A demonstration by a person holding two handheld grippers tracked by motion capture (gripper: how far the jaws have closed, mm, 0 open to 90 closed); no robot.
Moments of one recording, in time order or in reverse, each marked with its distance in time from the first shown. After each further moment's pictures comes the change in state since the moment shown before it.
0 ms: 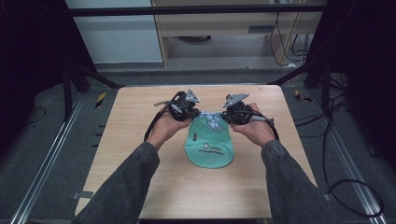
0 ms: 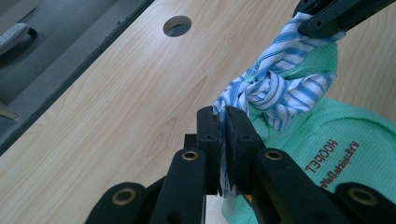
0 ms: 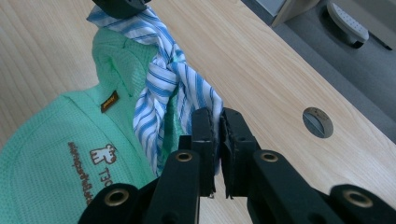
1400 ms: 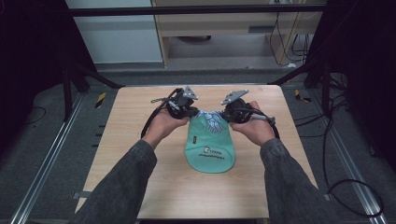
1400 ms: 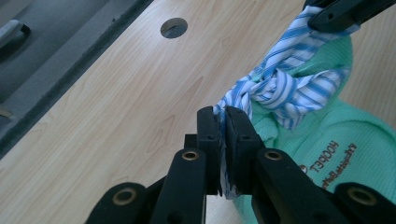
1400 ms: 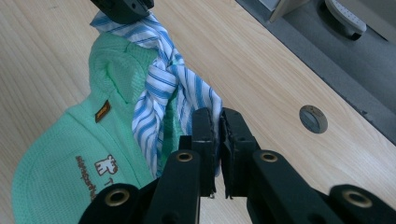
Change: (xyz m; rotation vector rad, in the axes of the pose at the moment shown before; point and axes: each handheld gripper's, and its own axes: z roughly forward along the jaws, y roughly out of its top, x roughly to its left) left arm 0.003 0.010 -0.019 0.016 -0.023 0.000; right arm 0.008 0.018 -0.022 0.026 -0.009 0.028
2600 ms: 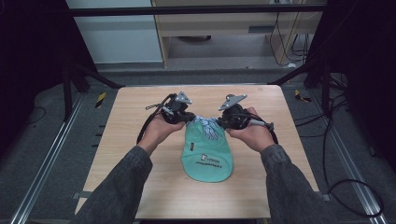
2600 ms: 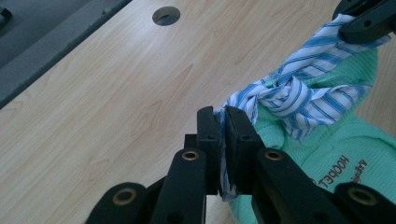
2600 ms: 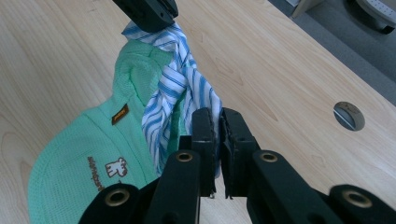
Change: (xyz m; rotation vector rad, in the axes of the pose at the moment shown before) left arm -0.001 -0.022 -0.003 -0.020 -0.042 -0.072; right arm 0.020 -0.001 -0.007 0.005 0.076 0.029
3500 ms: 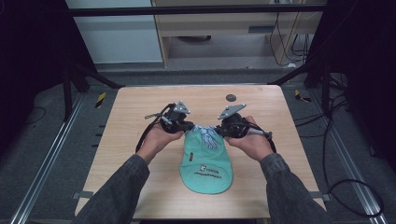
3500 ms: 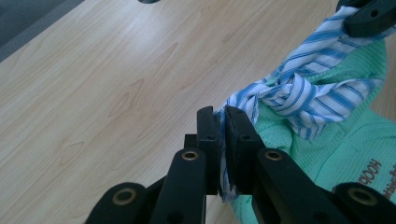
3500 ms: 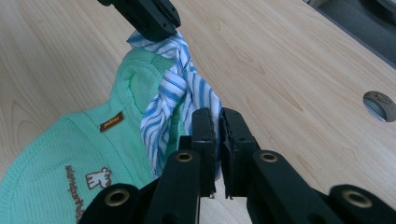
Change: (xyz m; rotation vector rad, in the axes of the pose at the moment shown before) left arm -0.010 -0.030 0.011 0.001 -0.038 -0.018; right arm 0.015 -0.019 0.009 -0.003 0.036 0.011
